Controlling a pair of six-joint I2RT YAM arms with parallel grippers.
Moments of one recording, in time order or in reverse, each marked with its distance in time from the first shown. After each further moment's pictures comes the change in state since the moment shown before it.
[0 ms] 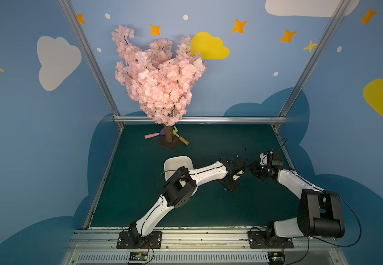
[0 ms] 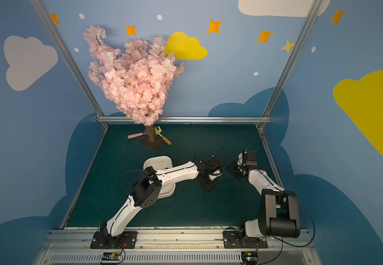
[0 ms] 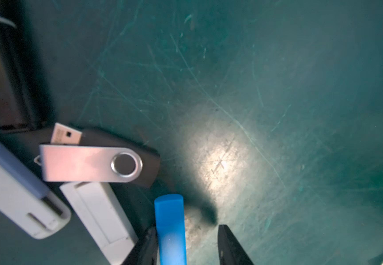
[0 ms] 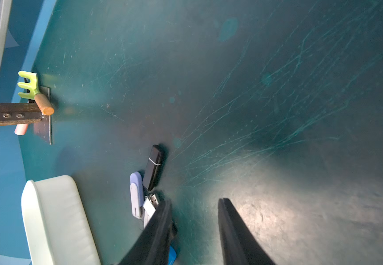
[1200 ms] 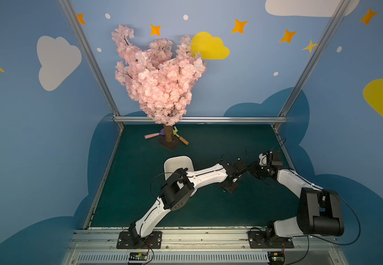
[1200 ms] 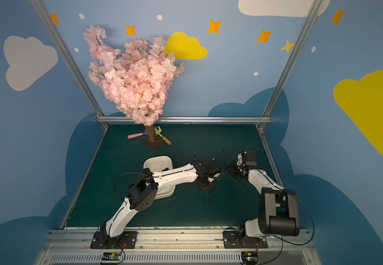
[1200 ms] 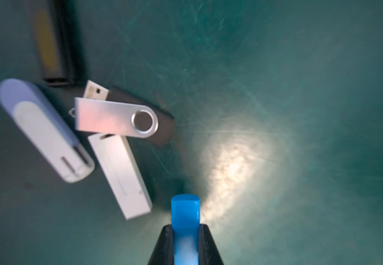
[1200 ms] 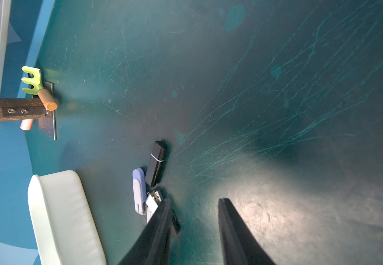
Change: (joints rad) left arm -0.044 -0.116 -0.082 -0.021 -0.112 -0.057; right arm 0.000 0.015 0.000 0.001 -0.031 0.003
